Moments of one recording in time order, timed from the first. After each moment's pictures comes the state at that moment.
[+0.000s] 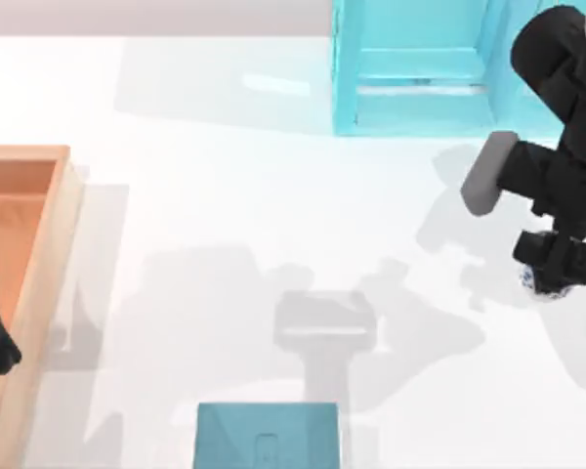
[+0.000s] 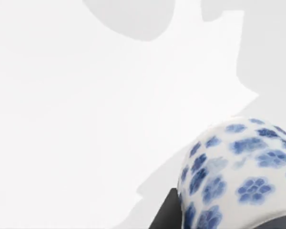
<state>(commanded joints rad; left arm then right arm) 0.00 0.00 0.00 0.00 0.00 0.00 0.33 1.86 1.43 -1.20 0.01 -0.72</state>
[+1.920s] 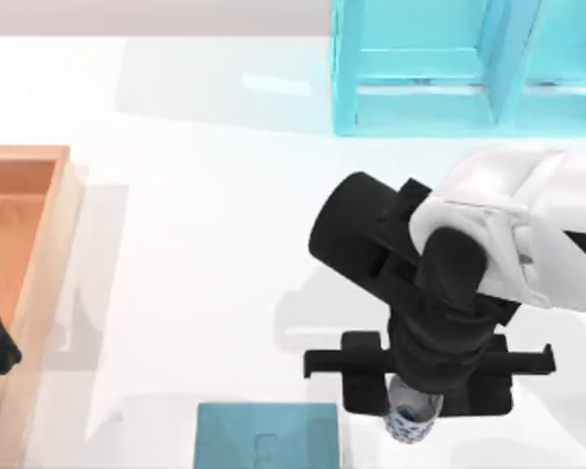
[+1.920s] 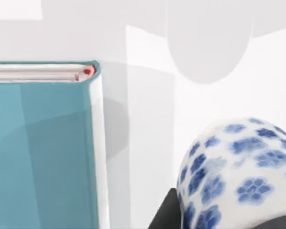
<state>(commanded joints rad) 0.00 0.00 0.00 0.00 0.00 0.00 0.90 1.71 1.20 -1.04 0.00 0.92</state>
